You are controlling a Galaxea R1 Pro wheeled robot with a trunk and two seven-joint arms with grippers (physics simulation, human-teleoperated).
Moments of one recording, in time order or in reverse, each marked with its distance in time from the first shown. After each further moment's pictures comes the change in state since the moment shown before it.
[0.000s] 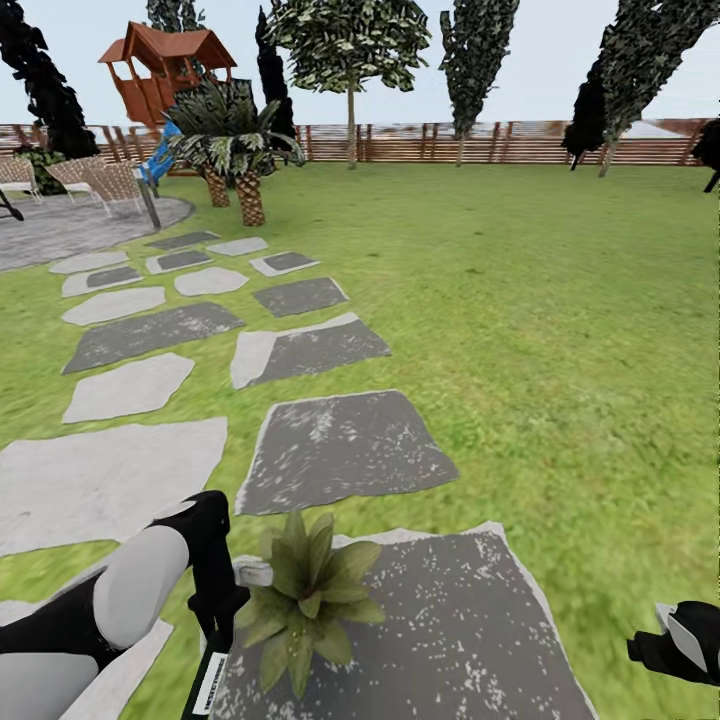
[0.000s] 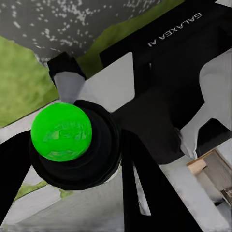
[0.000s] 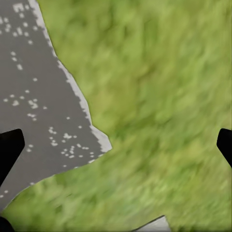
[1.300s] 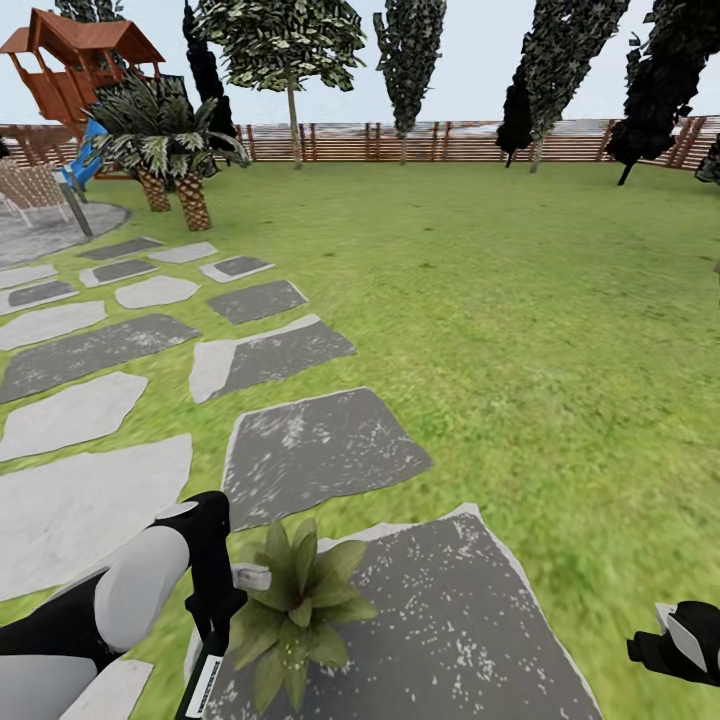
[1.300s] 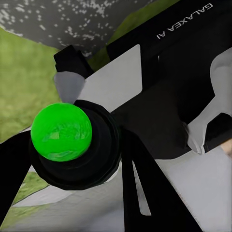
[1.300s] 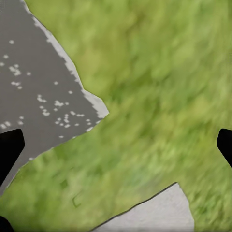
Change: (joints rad) left arm 0.001 0.001 -0.041 0.007 0.001 0.000 0.000; right arm 0.000 0.000 0.001 0.000 0.000 0.000 -0.001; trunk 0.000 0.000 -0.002
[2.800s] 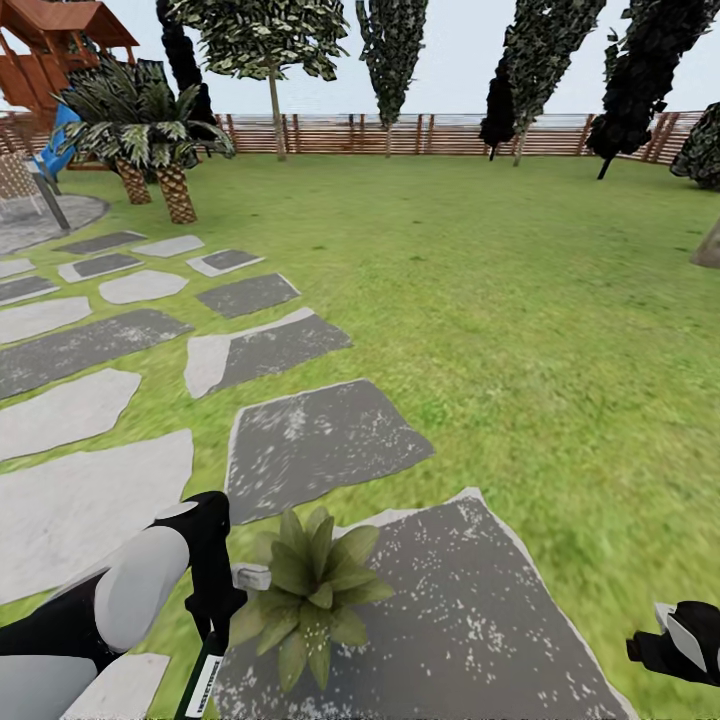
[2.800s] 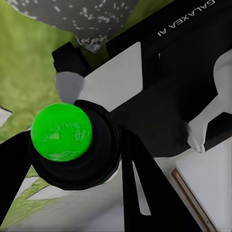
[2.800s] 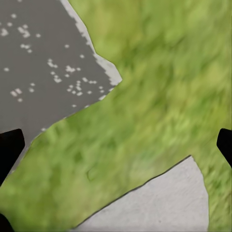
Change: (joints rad) left arm 0.000 0.000 -0.001 -0.002 0.000 -0.003 0.000; right arm 0.000 0.001 0.000 0.000 0.000 0.000 0.002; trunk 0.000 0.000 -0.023
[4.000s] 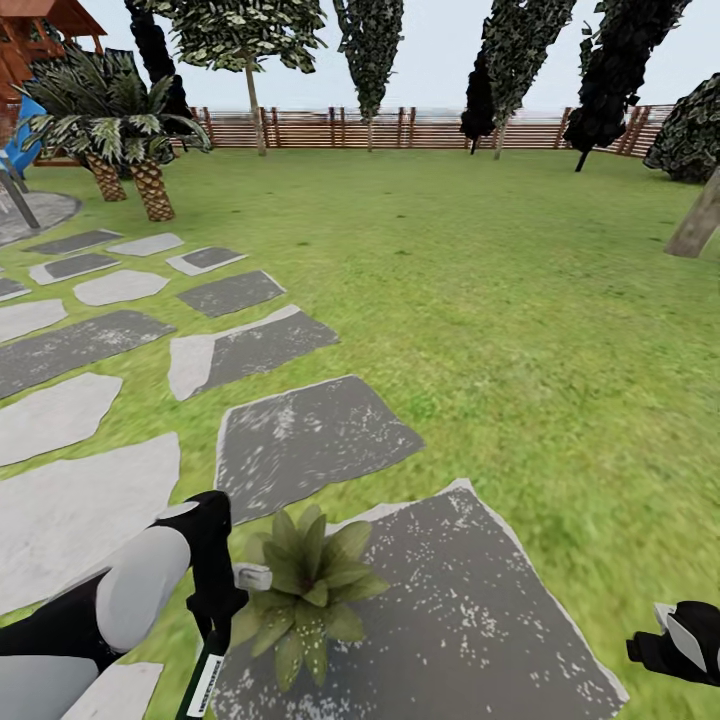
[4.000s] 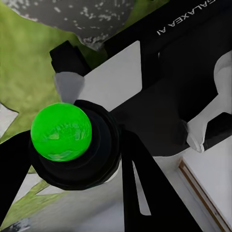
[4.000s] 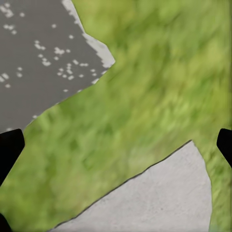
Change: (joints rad) left arm 0.000 -0.005 -0.002 -0.001 0.000 0.003 0.000; right arm 0.000 0.000 0.002 0.000 0.000 0.000 -0.001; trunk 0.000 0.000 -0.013
